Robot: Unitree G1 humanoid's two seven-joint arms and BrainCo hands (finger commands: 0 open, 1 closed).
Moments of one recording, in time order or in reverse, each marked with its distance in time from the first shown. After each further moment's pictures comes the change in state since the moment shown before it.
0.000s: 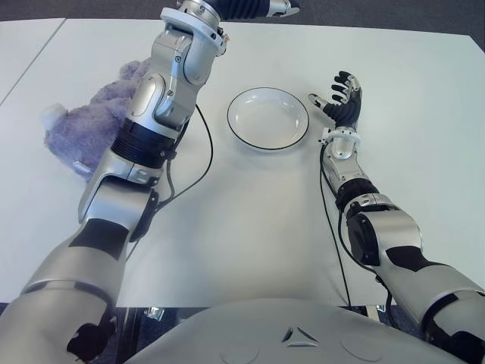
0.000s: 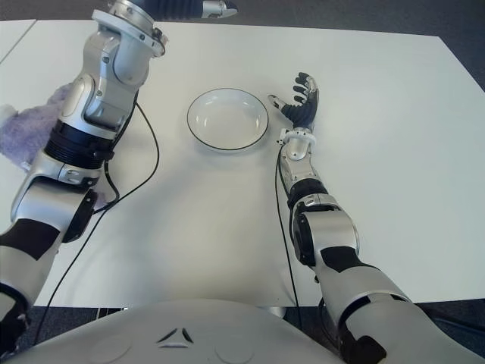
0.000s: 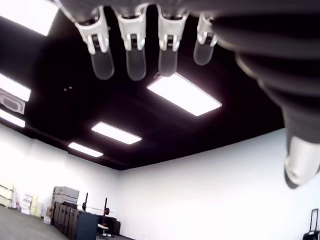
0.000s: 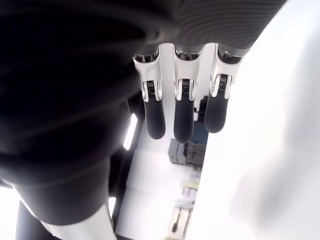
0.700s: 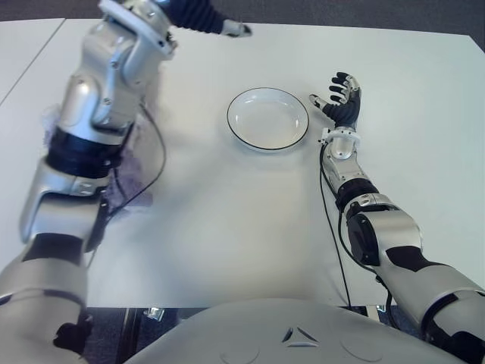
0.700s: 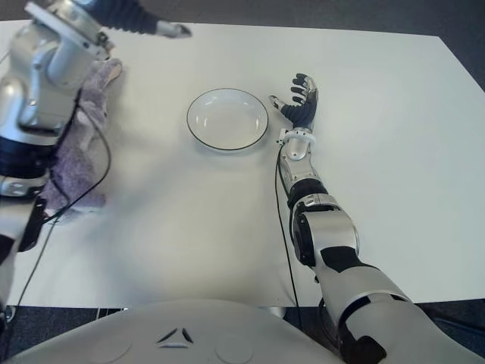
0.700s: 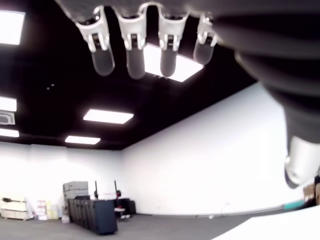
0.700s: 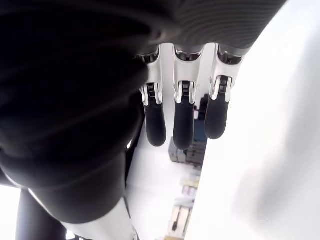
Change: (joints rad) left arm 0.122 0.303 0.067 -0.189 -0.022 -0.118 -0.193; right arm -0.001 0.000 0.002 0.001 0.000 0.002 0.006
